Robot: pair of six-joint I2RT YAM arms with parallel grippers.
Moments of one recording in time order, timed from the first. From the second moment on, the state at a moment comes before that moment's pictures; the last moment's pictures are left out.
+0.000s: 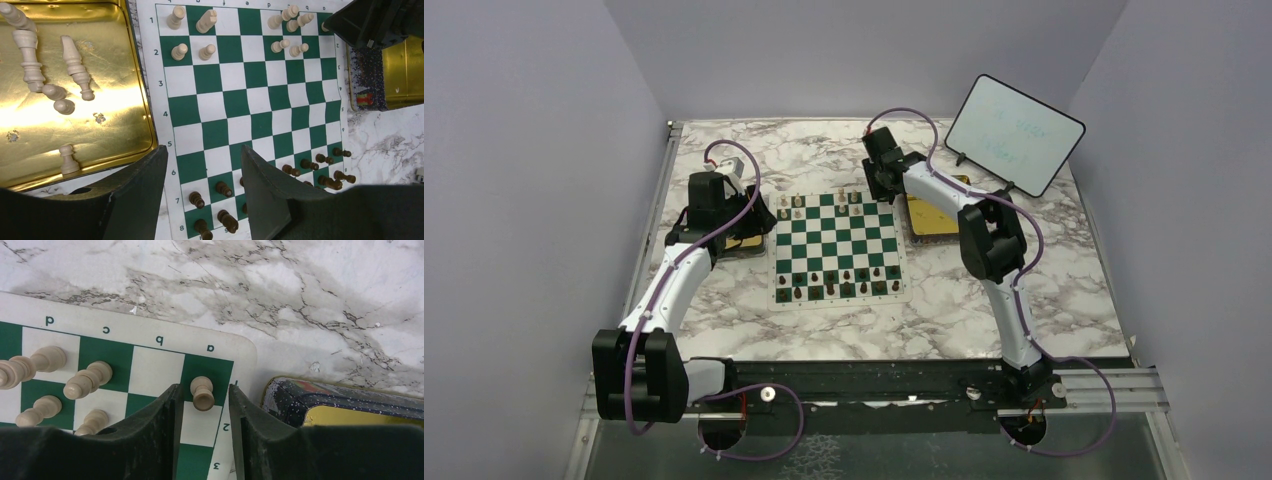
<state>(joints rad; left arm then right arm) -0.05 1.23 0.85 -0.29 0.29 -0.29 0.54 2.31 1.91 -0.50 0.26 0.13</state>
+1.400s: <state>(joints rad) 0.06 1.54 1.04 -0.14 -0.14 -0.18 0.54 1.43 1.16 -0.26 -0.01 0.39</state>
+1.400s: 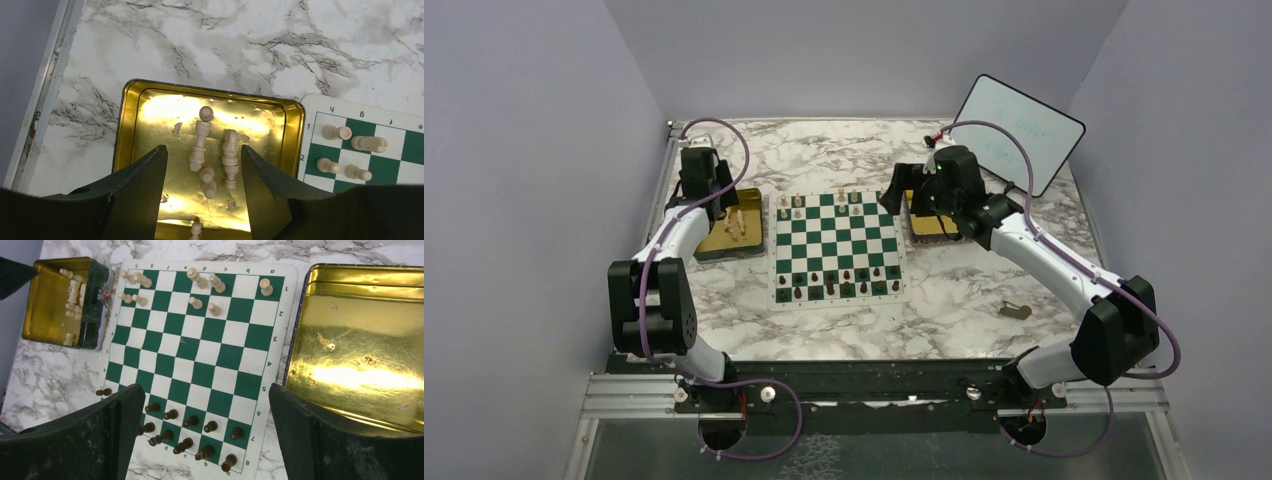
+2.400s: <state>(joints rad) 0.08 1.77 1.12 -0.04 -0.10 -0.13 0.54 1.44 1.16 -0.28 -0.01 0.43</state>
